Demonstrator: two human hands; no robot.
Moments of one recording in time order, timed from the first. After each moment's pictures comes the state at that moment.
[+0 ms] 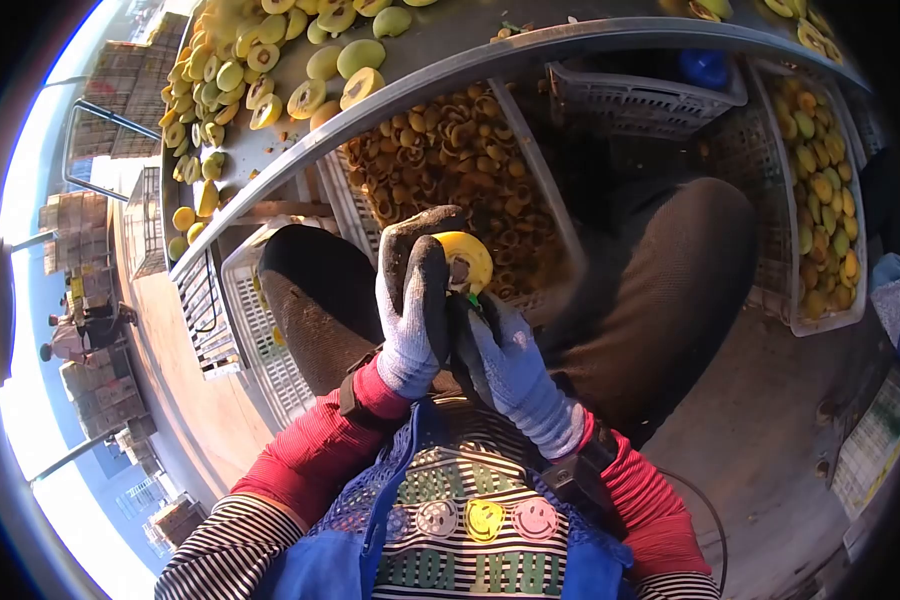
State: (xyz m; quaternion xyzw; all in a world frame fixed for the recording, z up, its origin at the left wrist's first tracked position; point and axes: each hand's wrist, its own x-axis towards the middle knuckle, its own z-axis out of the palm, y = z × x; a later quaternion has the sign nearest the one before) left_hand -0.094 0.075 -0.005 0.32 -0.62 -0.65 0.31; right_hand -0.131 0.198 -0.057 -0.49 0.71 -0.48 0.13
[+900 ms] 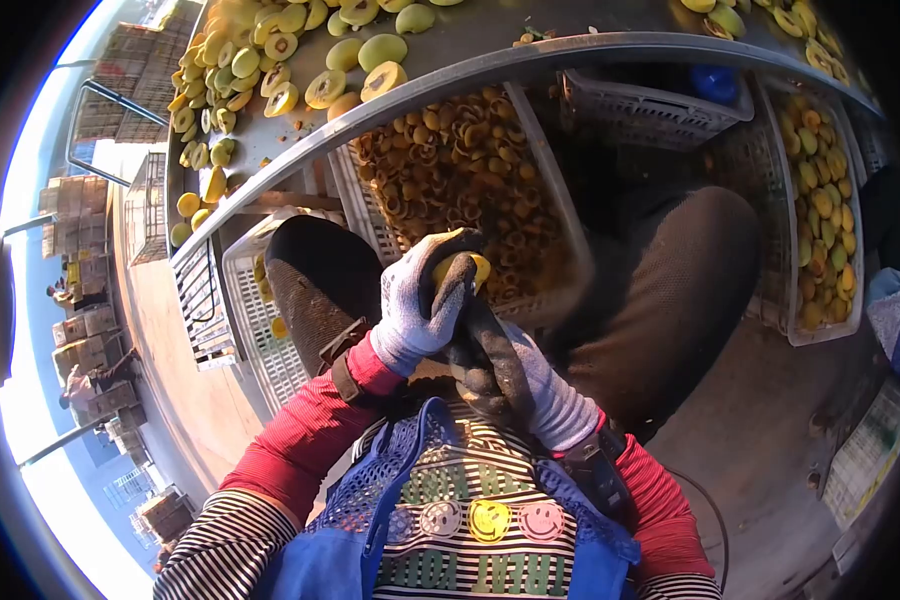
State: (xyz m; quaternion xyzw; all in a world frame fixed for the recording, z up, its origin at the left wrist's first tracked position) left_hand -0.067 0.042 -0.021 0.20 -0.87 -0.40 0.20; right_hand -0.138 0.190 -0.024 0.08 0.25 -0.61 0.75
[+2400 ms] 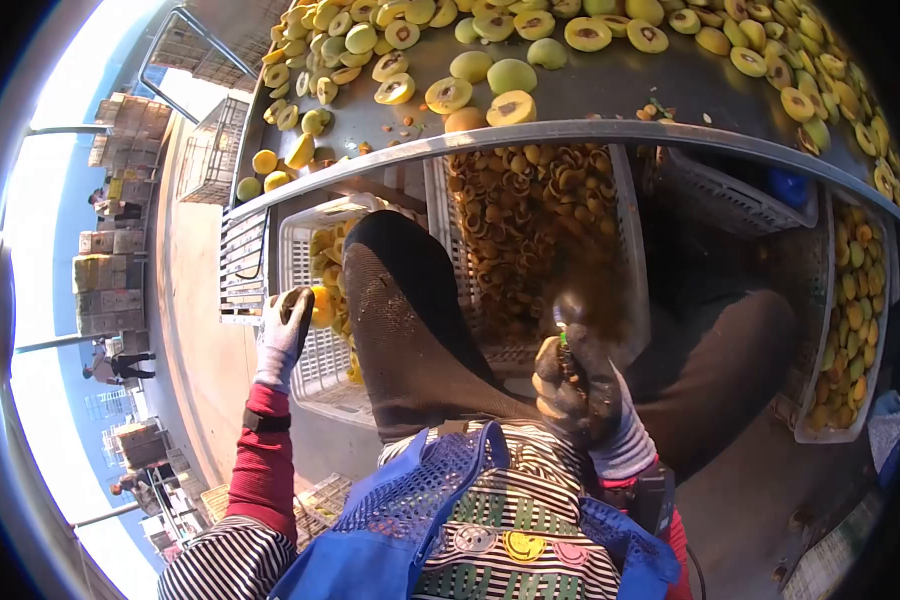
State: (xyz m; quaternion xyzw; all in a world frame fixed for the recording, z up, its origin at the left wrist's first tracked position) left_hand 0.189 -0.066 0.018 0.61 -0.79 -0.08 0.03; right_hand -0.167 0.169 -0.022 0.12 0.14 -0.59 0.79
